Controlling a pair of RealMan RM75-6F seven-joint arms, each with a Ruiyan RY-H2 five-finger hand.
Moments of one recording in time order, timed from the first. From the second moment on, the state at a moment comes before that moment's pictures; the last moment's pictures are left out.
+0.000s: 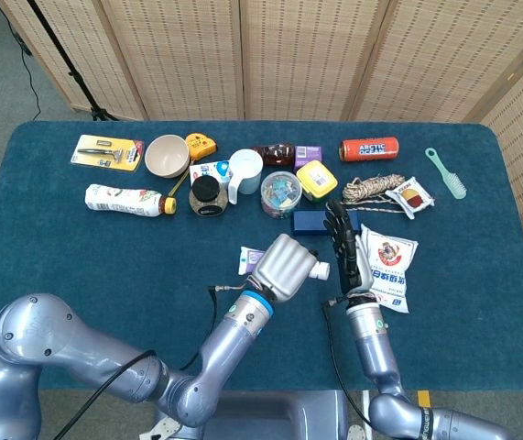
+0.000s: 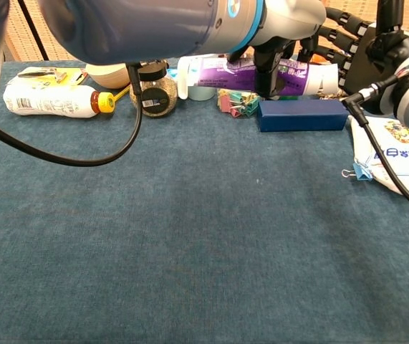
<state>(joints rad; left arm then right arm) -1.58 -1.61 -0.28 -1.86 0.20 1.28 1.15 0.45 -1.69 0.46 -1.74 -1.08 1.12 0.76</state>
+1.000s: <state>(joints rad) -1.58 -1.66 -0.33 -1.82 0.19 1.30 1.18 0.45 -1.72 0.48 -1.71 -1.06 1.11 0.74</state>
